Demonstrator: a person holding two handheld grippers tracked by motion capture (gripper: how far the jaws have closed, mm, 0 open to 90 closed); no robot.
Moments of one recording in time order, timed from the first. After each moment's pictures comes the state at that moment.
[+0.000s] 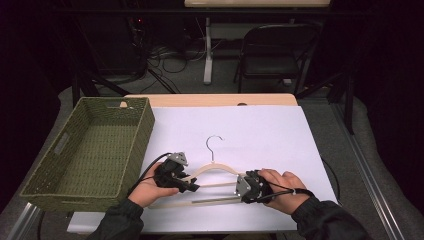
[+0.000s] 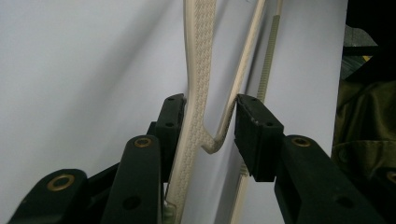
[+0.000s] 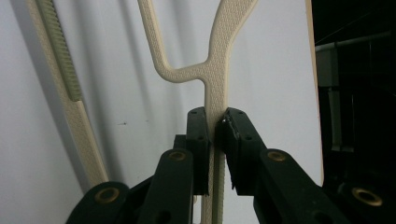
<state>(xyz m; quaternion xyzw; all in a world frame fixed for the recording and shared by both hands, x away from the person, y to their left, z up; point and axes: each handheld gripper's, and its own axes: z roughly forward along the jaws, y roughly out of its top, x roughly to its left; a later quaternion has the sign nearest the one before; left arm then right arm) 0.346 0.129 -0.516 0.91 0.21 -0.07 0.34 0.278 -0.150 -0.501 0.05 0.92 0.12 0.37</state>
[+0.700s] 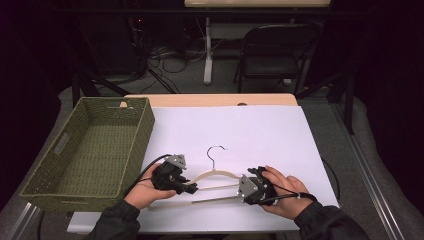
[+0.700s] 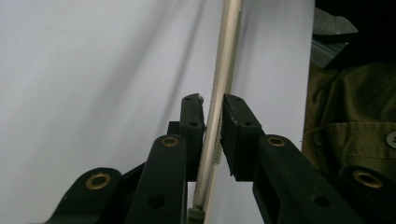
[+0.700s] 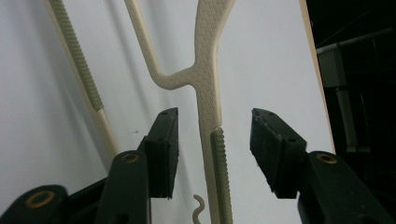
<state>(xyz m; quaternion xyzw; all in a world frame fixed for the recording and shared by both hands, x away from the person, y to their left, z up) 0.336 0.132 -0.506 0.92 0.18 -0.10 0.35 0.270 -0.157 -0.498 0.08 0.91 0.17 0.37</state>
